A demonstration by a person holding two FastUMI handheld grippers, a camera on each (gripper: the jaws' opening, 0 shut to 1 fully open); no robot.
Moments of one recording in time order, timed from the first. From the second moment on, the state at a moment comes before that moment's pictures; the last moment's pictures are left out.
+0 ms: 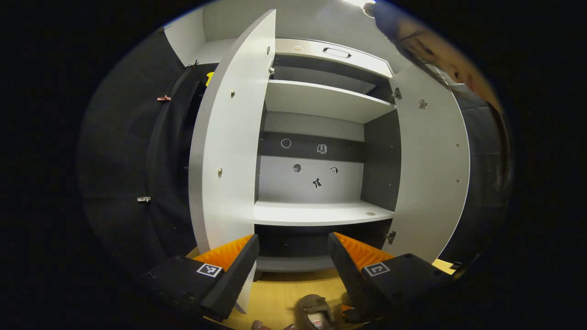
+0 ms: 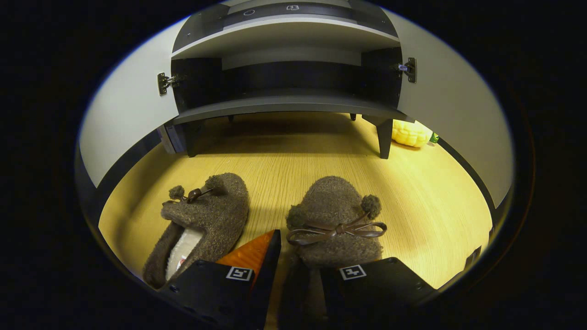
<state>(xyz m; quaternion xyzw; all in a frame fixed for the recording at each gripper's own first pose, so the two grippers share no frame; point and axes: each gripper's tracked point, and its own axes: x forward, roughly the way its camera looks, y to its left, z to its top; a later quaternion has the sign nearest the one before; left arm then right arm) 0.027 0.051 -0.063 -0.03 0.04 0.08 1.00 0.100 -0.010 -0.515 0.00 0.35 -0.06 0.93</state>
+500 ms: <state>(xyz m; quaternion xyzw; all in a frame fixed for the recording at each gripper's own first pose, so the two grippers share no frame) 0.028 0.056 -0.068 -0.03 0.04 0.08 1.00 0.107 -0.019 -0.516 0.02 0.35 -0.08 0.93</state>
